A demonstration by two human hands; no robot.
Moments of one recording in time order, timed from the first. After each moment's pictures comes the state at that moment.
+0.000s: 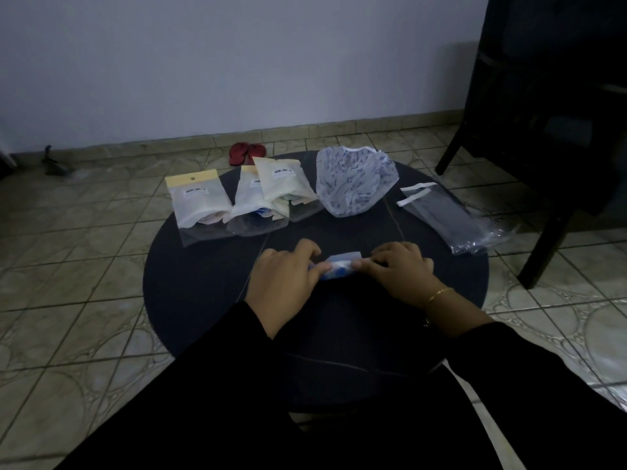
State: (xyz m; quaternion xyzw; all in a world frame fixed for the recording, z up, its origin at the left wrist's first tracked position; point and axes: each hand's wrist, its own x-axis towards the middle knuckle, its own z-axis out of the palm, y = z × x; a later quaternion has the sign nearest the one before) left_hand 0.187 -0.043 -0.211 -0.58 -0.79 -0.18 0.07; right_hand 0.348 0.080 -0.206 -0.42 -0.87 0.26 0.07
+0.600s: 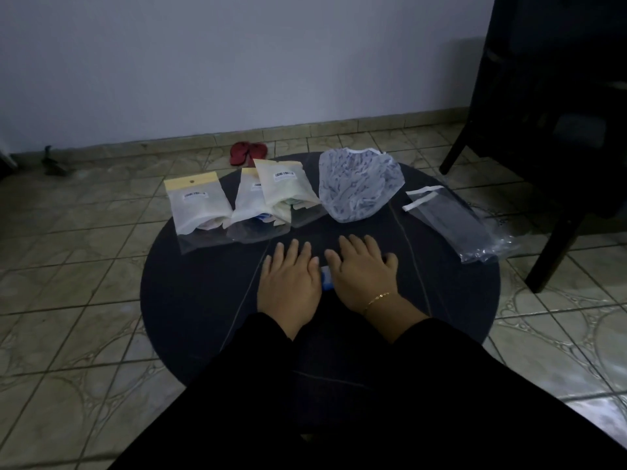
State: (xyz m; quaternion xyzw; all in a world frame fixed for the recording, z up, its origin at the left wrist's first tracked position) left_hand 0.186 -0.022 -0.234 -0.47 -0.87 -0.14 -0.02; right_hand 0.283 0.057 -0.218 -0.45 -0.87 0.17 0.07
